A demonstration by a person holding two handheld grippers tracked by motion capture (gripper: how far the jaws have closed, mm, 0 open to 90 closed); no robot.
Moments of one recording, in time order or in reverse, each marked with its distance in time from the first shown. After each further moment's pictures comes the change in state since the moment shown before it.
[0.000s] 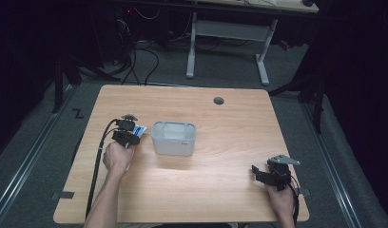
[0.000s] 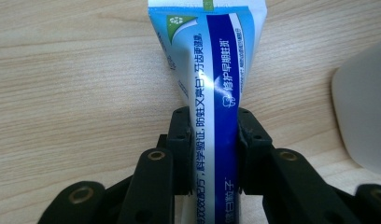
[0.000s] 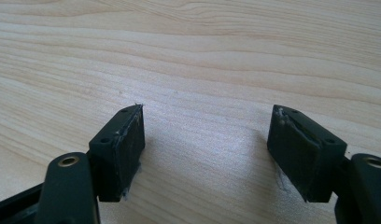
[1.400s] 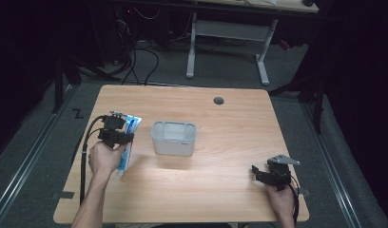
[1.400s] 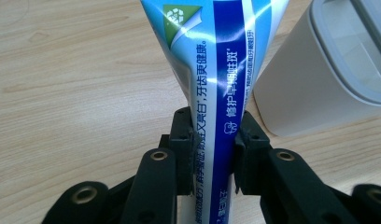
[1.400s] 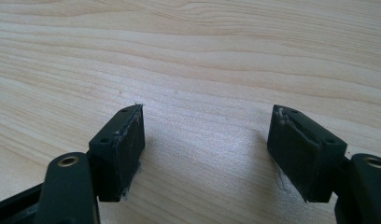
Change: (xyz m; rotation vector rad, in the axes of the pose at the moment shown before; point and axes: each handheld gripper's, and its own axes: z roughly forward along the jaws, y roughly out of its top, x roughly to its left) left arm 0.003 -0.016 -0.084 -0.173 -0.082 0.059; right arm 0.000 0.000 0.000 0.000 -0.001 -0.001
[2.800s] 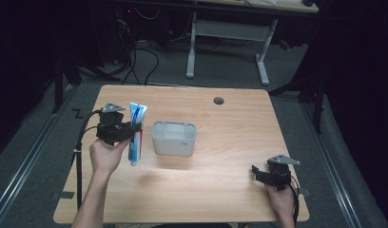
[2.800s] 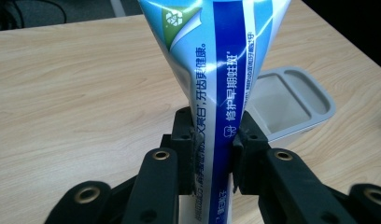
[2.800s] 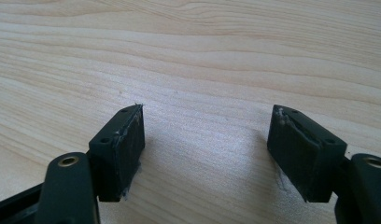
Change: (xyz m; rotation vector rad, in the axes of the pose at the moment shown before) left arm -0.023 0.011 -0.055 -0.250 -0.184 0.035; right arm 0.000 0.000 0.000 0.000 0.001 0.001
